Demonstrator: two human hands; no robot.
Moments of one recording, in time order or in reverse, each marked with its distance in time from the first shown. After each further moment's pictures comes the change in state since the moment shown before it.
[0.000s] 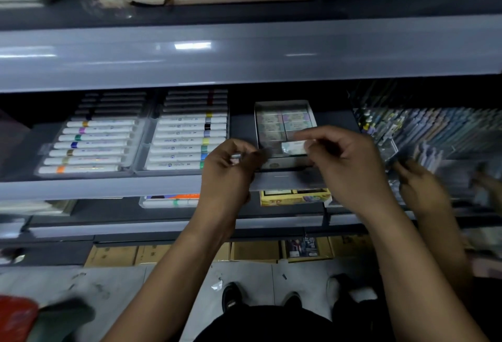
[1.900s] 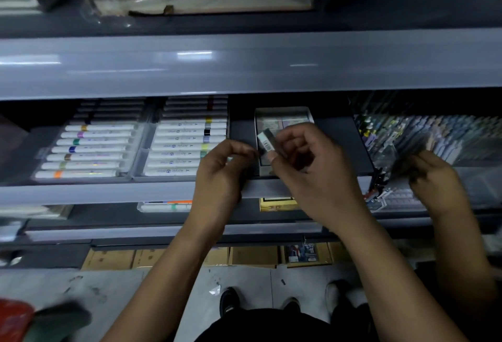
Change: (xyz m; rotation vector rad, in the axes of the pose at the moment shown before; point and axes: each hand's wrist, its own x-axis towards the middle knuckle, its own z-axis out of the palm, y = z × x) left_hand 0.011 -0.002 -0.009 0.050 -0.023 0.109; right_hand 0.004 -0.016 0.031 -0.049 -0.043 -0.132
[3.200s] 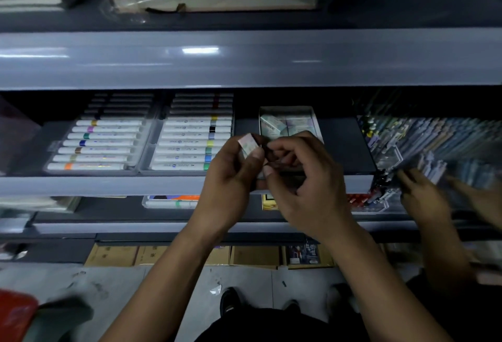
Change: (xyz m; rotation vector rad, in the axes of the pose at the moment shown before) left_hand -0.014 0.001 0.001 -0.177 -0.177 0.071; right_hand -0.019 0.008 0.016 -0.142 0.066 -0.279
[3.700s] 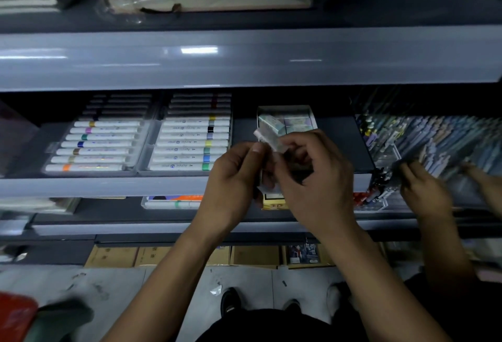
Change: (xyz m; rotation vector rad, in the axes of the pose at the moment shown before) left_hand 0.001 -0.005 0.004 0.148 0.010 -0.024; right_hand 0.000 0.004 0.000 -0.081 0.169 0.030
